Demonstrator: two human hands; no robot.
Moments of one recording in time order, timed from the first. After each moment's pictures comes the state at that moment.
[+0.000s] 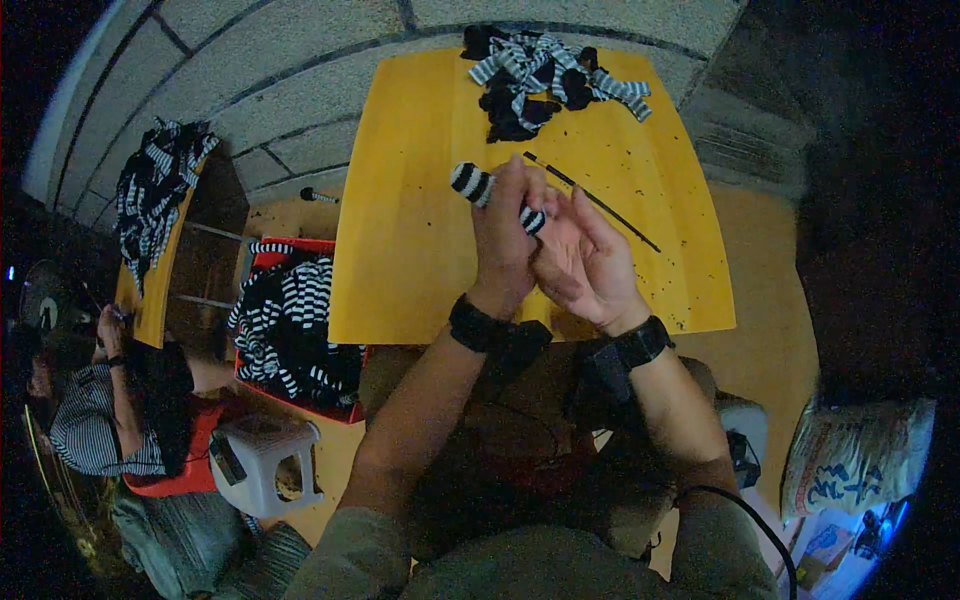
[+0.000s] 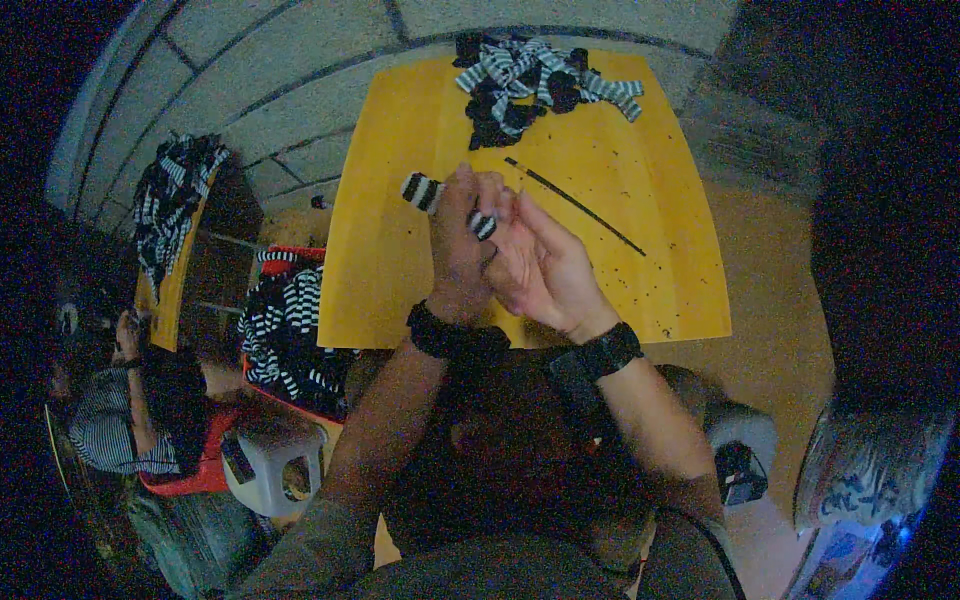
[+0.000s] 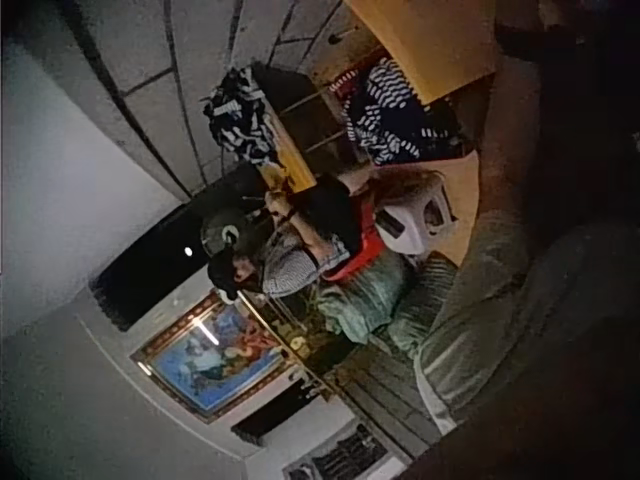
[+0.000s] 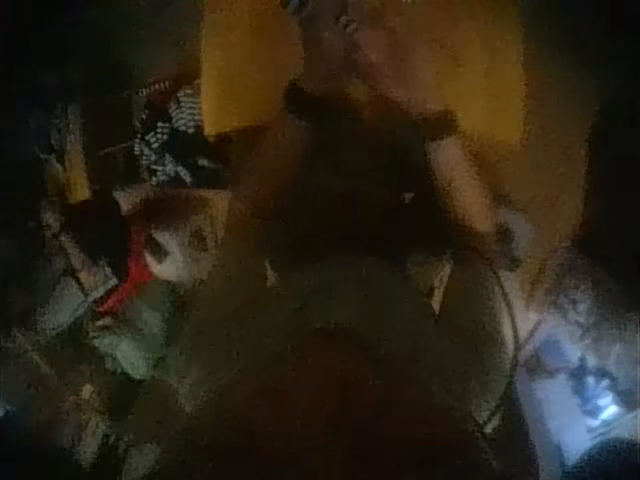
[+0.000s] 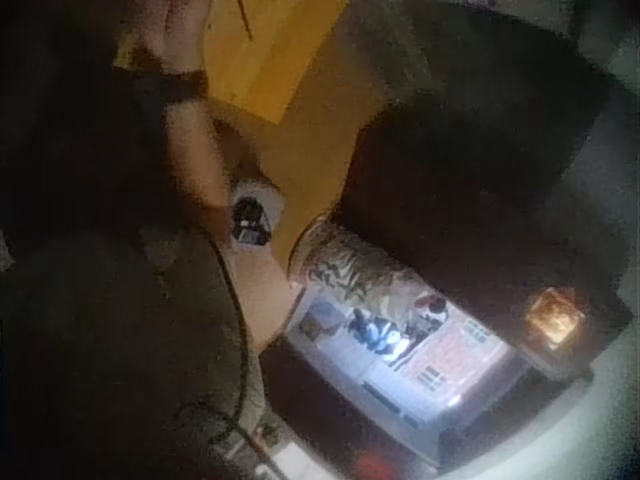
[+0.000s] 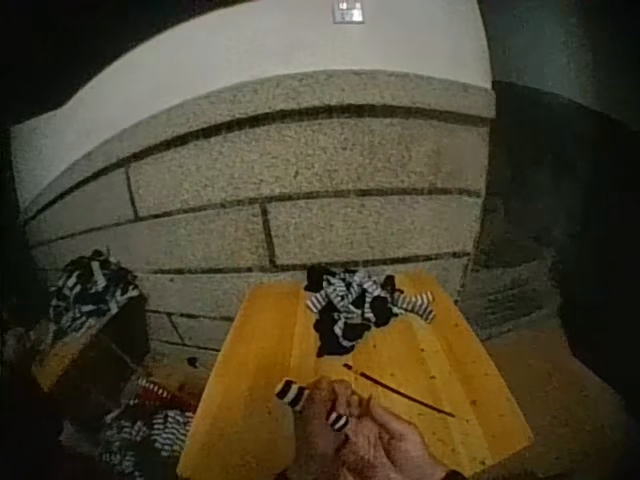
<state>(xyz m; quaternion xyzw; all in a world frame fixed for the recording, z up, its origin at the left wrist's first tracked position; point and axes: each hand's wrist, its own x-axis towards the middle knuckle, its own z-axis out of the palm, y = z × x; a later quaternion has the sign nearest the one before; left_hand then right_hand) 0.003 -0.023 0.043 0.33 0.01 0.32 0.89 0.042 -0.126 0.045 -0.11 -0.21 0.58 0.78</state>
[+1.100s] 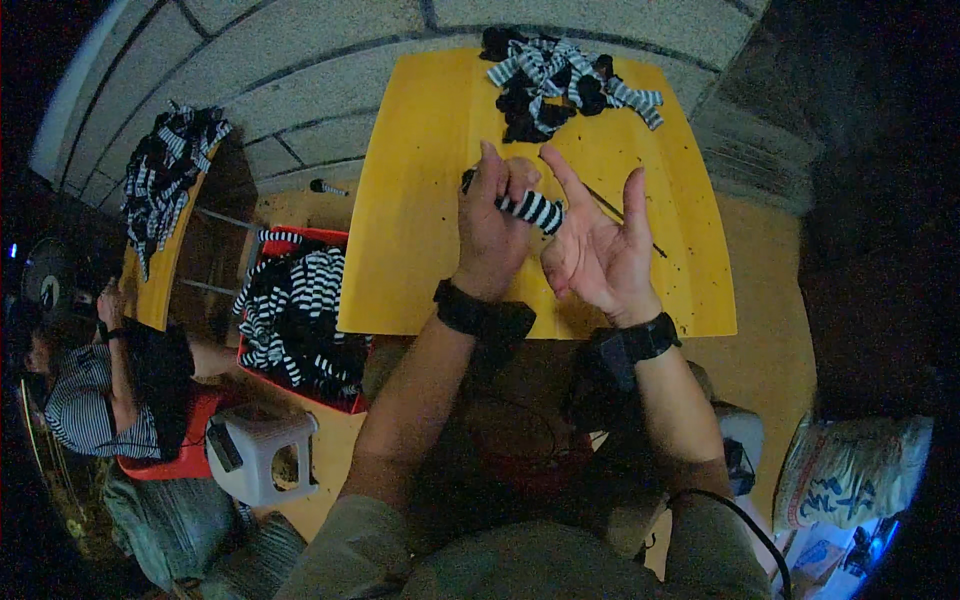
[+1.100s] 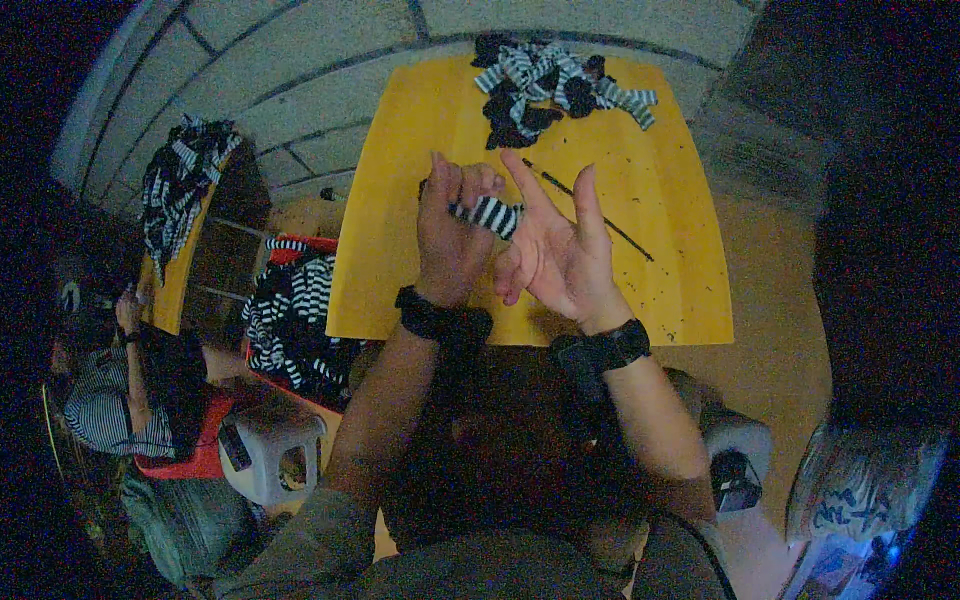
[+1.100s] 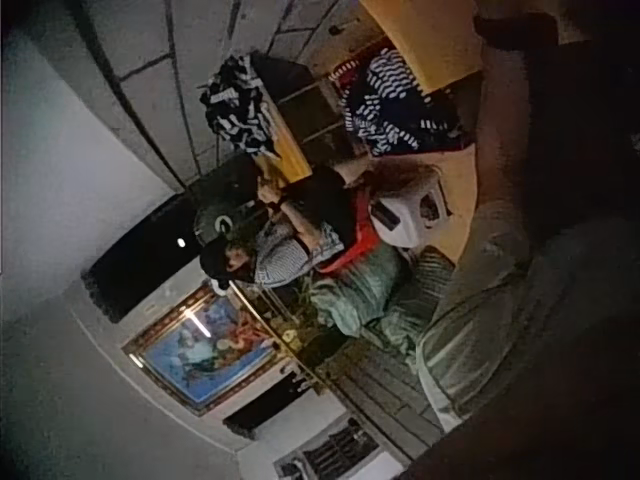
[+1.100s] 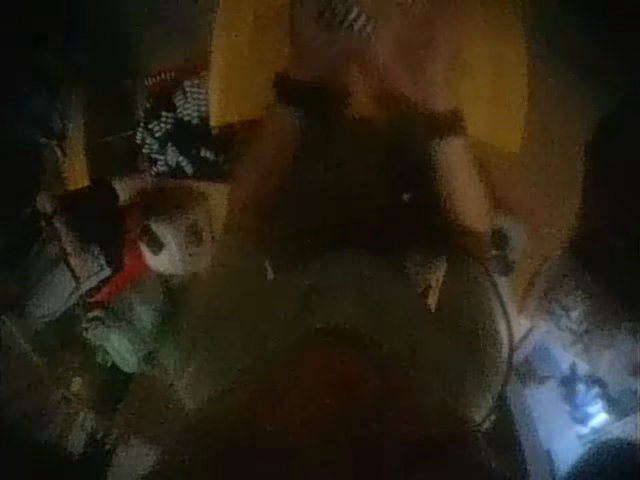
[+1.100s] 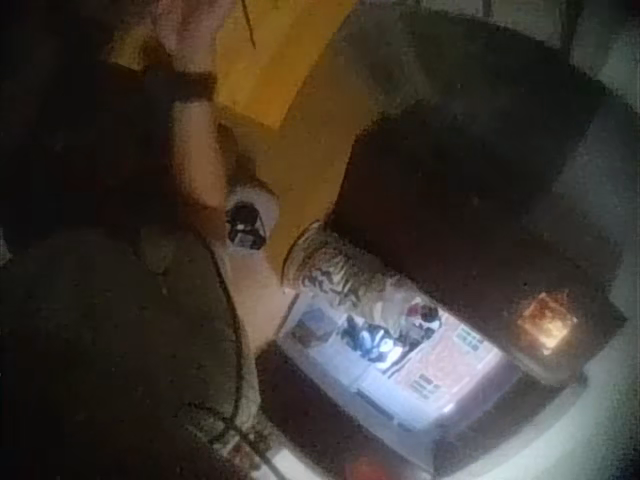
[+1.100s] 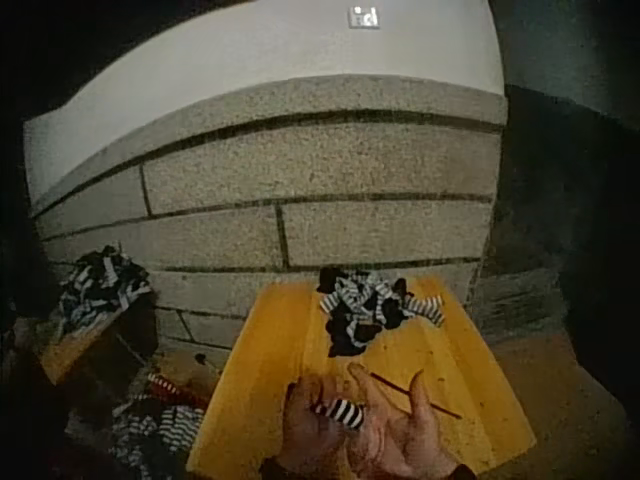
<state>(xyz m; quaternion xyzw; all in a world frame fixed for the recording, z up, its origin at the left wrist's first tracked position) -0.008 0.007 0.045 0.31 -0.03 0.34 0.89 0.040 -0.122 0.066 -0.20 -0.25 0.57 0.76</state>
